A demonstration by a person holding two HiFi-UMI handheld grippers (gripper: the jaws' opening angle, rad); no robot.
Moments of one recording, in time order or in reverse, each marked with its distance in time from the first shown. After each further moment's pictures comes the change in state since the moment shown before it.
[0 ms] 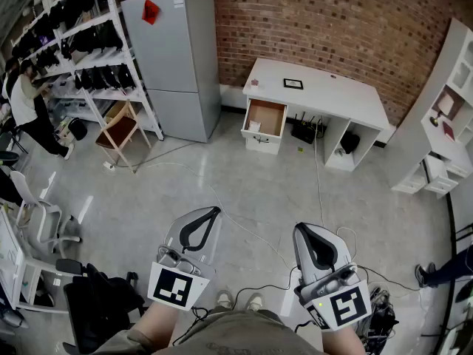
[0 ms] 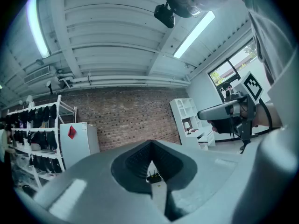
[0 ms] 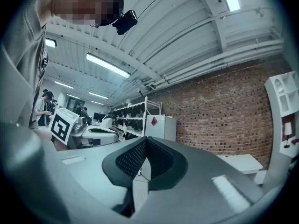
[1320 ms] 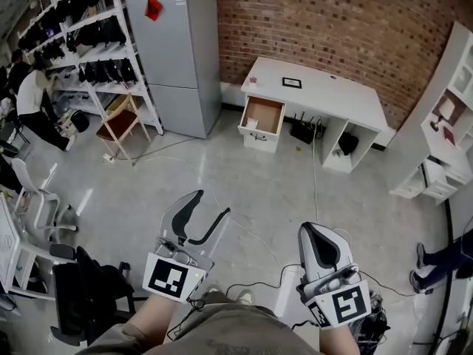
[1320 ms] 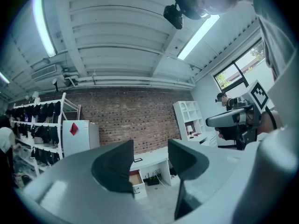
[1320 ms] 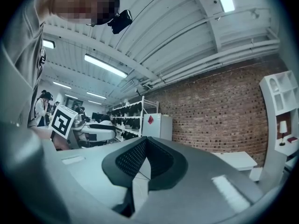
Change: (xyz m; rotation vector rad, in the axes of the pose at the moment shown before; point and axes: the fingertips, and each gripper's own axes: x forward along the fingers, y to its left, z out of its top) left arm 0.014 -0.045 0.006 -0.071 0.016 0.060; right arm -0.055 -0.046 -0.015 0.021 0.015 -0.025
